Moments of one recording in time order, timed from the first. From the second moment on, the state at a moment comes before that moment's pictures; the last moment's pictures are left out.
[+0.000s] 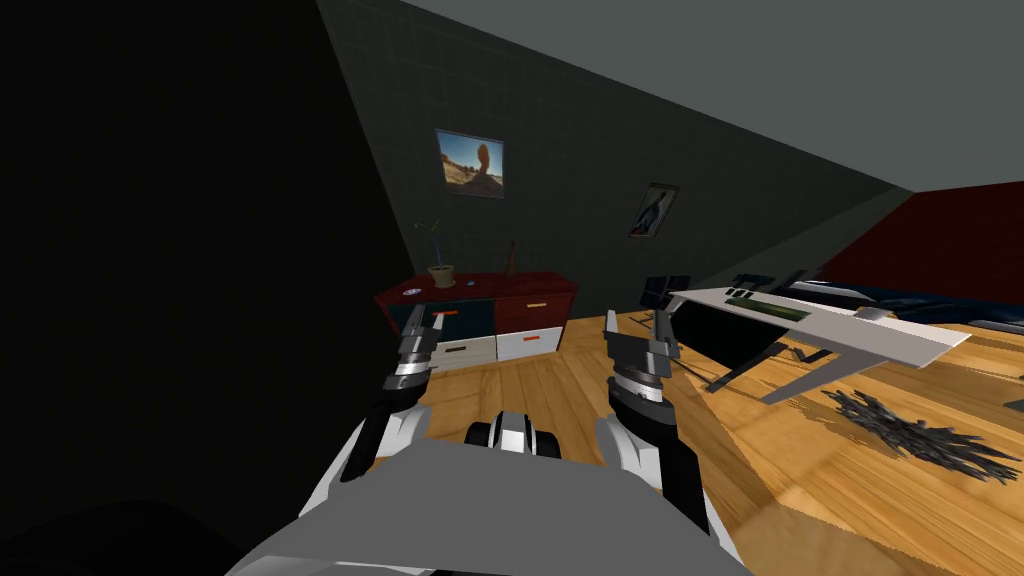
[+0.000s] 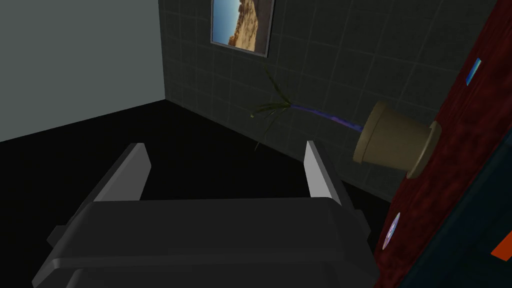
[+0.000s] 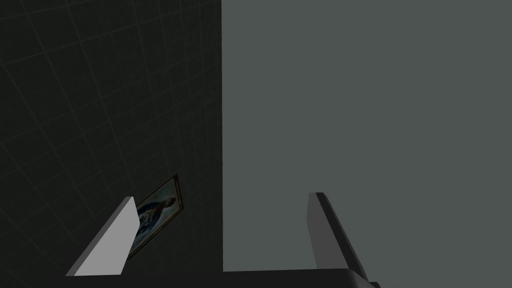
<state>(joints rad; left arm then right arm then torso) 0.54 0.06 0.03 -2.26 0.08 -0.47 0.06 0.48 -0.01 0.06 -2.34 -0.12 -0.58 -0.14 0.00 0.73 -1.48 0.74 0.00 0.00</state>
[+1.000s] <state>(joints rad) 0.48 0.15 0.05 -2.03 0.07 -0.50 0.05 0.48 -0.01 0.06 -2.34 -0.12 -0.58 -0.14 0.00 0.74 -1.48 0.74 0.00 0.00</state>
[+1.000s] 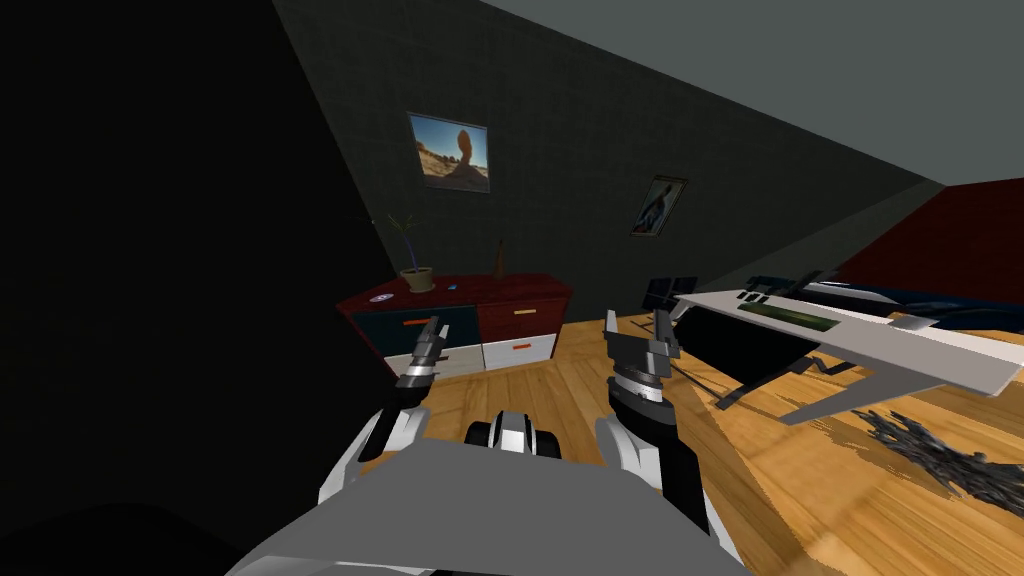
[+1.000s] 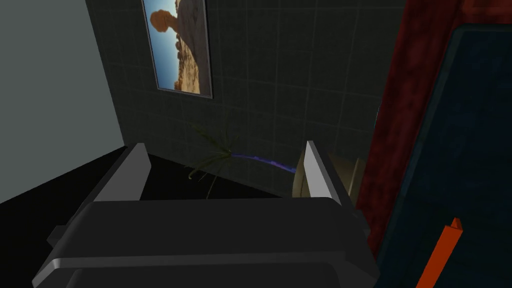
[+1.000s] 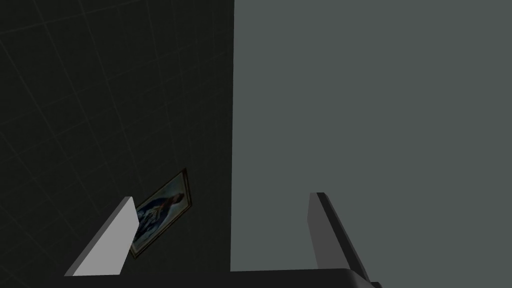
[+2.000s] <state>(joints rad) 0.42 0.17 0.07 -1.80 0.06 -0.52 0.03 0.48 -0.01 0.06 -2.34 -0.12 -0.58 -0.14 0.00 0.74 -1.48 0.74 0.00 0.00</state>
